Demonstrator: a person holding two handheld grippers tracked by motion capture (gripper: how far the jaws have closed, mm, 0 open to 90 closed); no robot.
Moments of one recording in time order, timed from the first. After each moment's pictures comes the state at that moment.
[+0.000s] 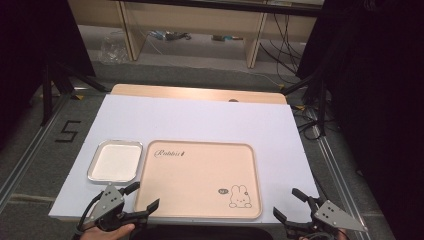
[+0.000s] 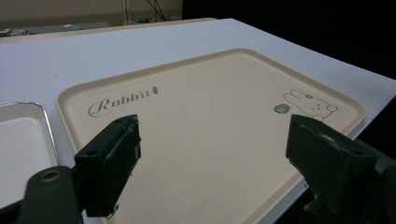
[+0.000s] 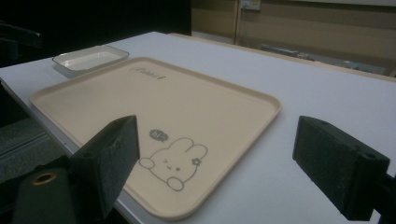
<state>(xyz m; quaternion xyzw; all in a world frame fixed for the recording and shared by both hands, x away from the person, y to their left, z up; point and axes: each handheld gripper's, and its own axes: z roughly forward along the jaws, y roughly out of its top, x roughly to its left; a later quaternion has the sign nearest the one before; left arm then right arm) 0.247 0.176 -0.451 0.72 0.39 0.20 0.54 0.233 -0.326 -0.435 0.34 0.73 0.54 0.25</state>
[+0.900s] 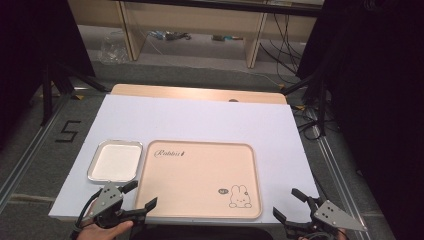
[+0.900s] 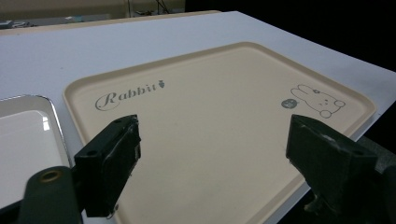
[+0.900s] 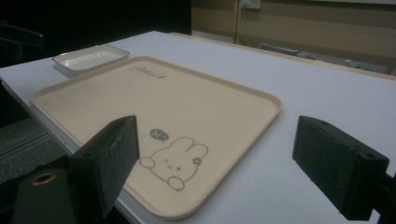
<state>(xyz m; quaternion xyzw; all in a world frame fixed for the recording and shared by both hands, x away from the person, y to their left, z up) 0.252 0.182 -0.451 0.72 0.41 0.20 0.53 0.232 -0.326 -0.435 0.35 0.73 0.53 0.25</state>
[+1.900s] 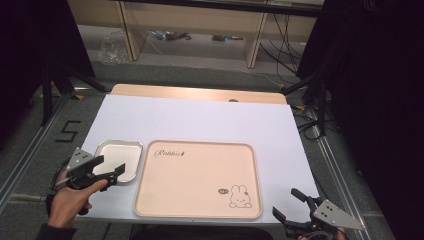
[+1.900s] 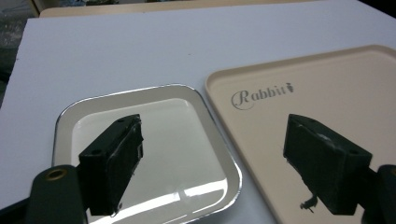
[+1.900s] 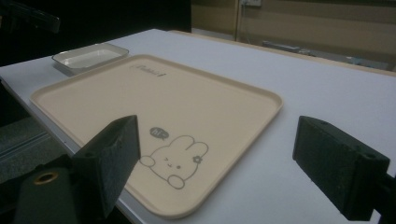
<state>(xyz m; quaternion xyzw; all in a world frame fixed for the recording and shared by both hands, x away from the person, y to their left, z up) 0.327 0.260 -0.435 0.70 0.52 0.24 0.43 0.232 -0.327 -0.435 0.36 0.74 0.52 0.25</state>
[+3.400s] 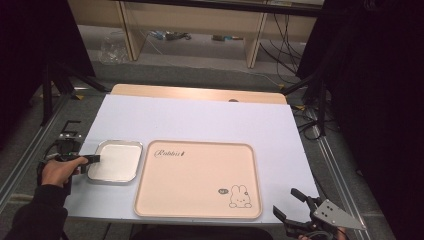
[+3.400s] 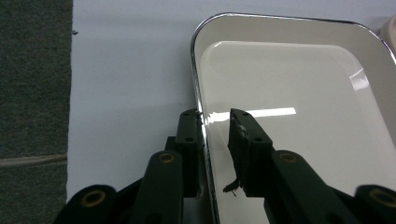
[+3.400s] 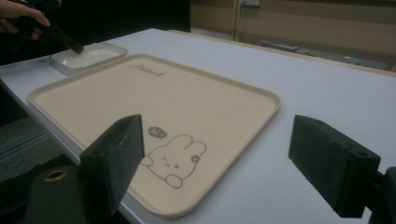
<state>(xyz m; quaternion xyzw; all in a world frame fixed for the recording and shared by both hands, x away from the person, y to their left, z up) 0.410 0.346 -0.484 0.68 0.65 0.11 0.31 0.234 -0.326 -0.438 0.35 0.73 0.54 0.25</state>
